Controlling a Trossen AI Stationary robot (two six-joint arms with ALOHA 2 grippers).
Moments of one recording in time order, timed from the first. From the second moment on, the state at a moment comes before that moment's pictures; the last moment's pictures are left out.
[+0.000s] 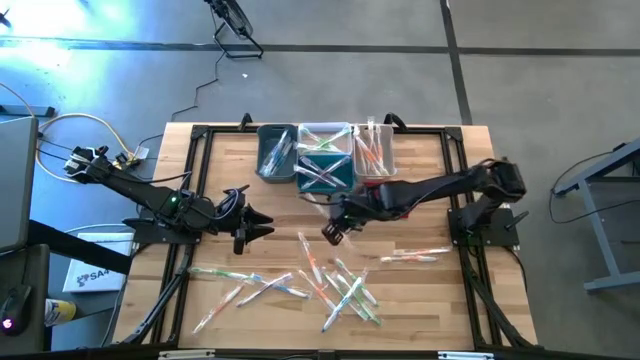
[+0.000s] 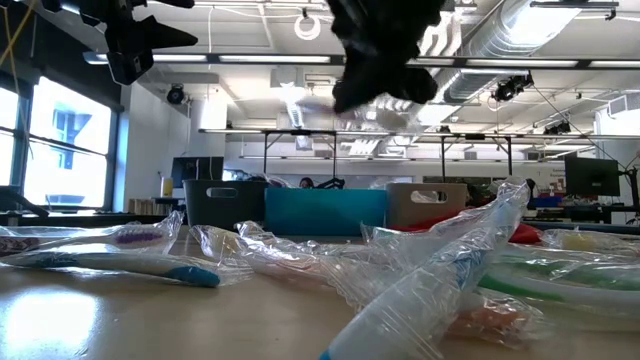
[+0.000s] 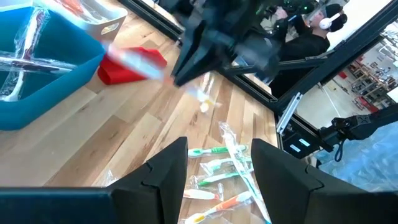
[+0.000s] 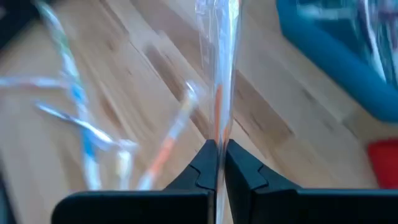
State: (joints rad) left arm -0.39 0.78 0.54 0.00 -0.41 -0.74; right arm 0.09 1.72 1.34 -0.56 0.15 0.78
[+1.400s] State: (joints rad) left arm -0.39 0.78 0.54 -0.06 -0.61 -0.74; right arm -0.64 1.57 1.34 -0.64 0.16 0.35
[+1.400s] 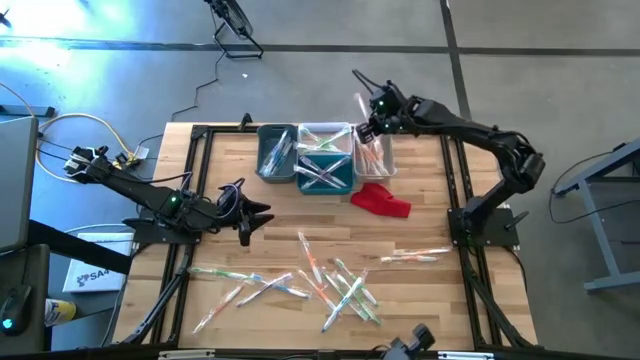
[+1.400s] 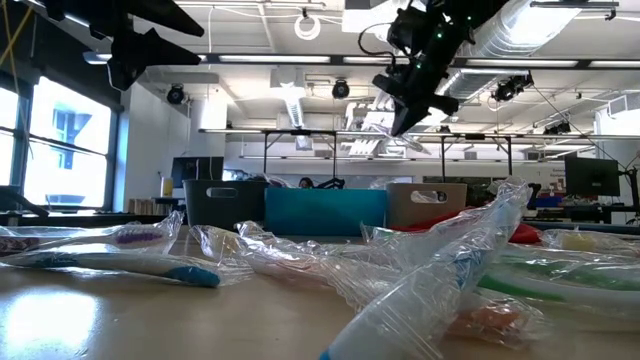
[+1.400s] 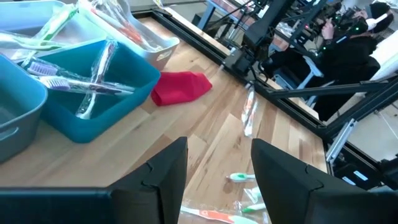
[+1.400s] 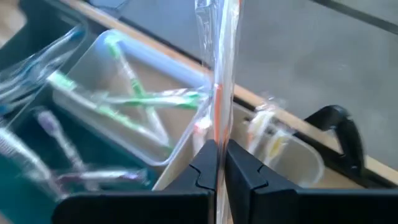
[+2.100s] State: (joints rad) left arm -0.39 0.78 0.54 -0.06 -0.62 -0.74; right arm -0.67 1.58 0.98 -0.28 0.18 0.50
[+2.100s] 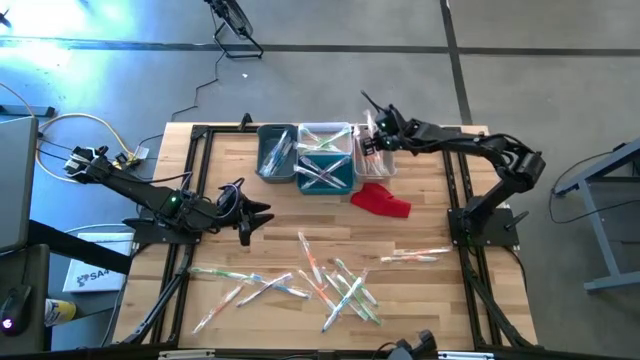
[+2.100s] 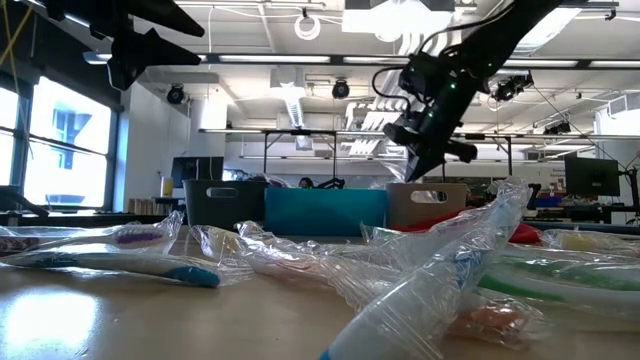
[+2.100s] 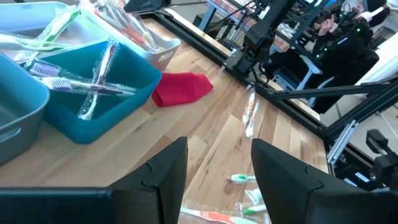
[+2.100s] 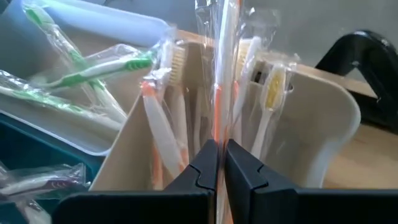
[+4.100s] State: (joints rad) left arm -0.39 0.78 0.54 -0.08 -0.61 -0.73; right arm -0.23 1.09 0.95 -0.80 -0.13 0.59
